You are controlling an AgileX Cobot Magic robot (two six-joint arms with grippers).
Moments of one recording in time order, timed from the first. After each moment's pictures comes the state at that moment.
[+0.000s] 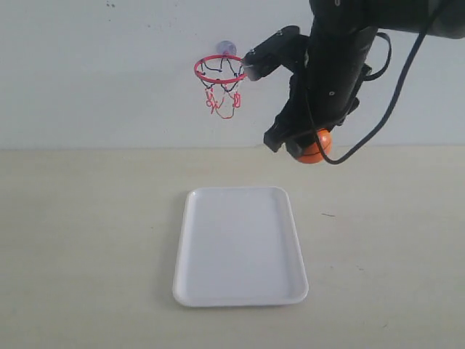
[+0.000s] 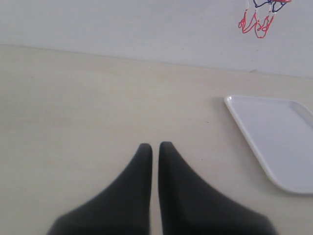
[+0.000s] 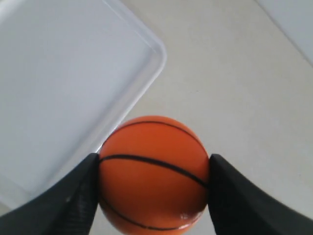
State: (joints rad) left arm -0.02 0.00 0.00 -0.21 0.31 0.05; right arm 0.53 1.88 -1.72 -0.23 1.05 -0.16
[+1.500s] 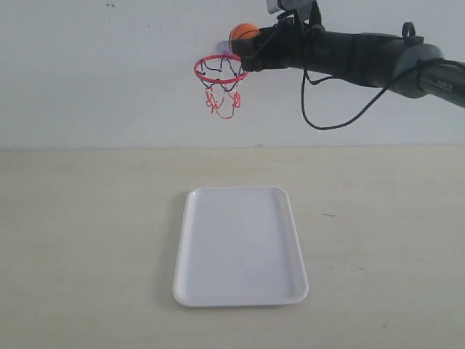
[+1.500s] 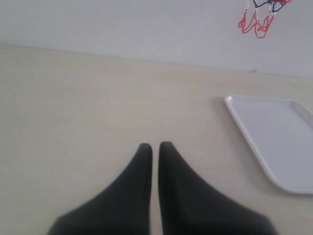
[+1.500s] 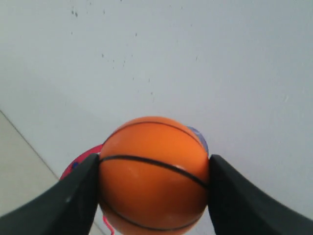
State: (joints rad) left arm -0.02 0.00 0.00 -0.21 0.31 0.05; right arm 0.26 2.38 -2.15 1.74 0.55 -1.91
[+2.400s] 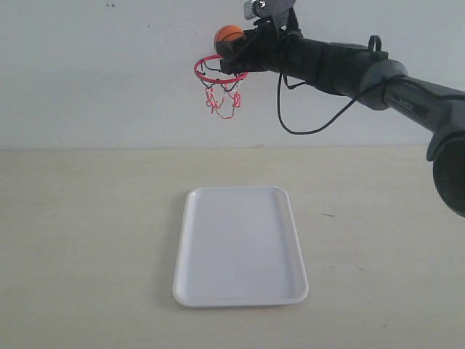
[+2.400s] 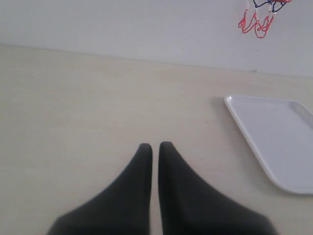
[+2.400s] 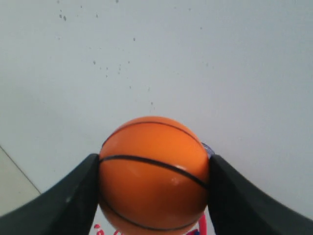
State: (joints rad) left arm -0.02 0.00 0.00 -0.21 0.31 0.05; right arm 0.32 2.49 -2.32 1.74 0.42 -1.88
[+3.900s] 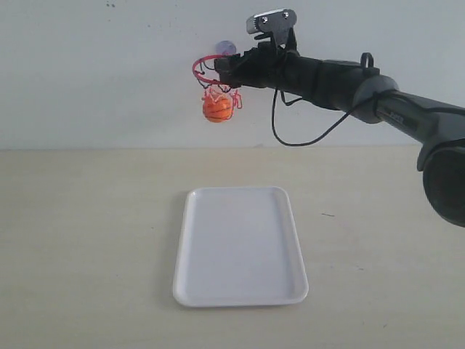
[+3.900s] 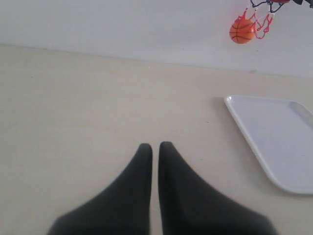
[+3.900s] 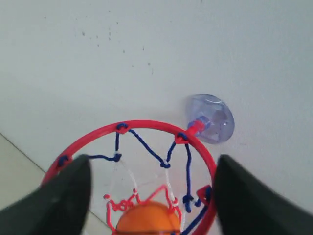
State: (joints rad) left arm -0.02 0.00 0.00 -0.21 0.31 0.05; right arm 0.32 2.54 -2.32 1.74 0.42 -1.74
